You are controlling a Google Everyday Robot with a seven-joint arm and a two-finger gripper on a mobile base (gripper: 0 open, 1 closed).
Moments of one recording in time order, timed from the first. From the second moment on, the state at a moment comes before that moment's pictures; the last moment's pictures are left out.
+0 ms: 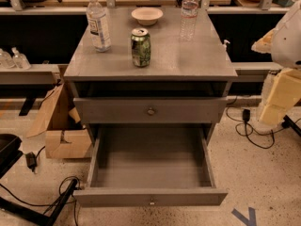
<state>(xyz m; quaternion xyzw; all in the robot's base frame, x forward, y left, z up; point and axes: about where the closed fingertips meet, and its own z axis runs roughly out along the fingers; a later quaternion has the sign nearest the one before) 0.438 -0.217 0.976 -0.60 0.78 -0.03 0.16</state>
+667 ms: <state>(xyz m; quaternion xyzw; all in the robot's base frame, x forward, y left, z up) 0.444 -0.214 0.949 -0.60 0.78 -0.03 0.17</state>
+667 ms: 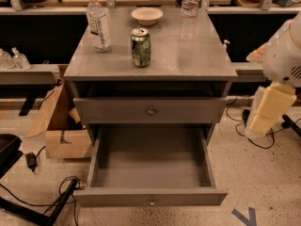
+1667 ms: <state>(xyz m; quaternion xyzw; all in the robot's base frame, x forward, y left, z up) 0.408 -0.244 0.755 -0.52 0.82 0.05 0.23</state>
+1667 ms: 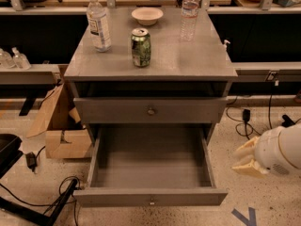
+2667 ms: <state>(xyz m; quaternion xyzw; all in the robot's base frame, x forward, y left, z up) 0.400 -0.251 0.697 -0.49 0.82 0.06 0.27</state>
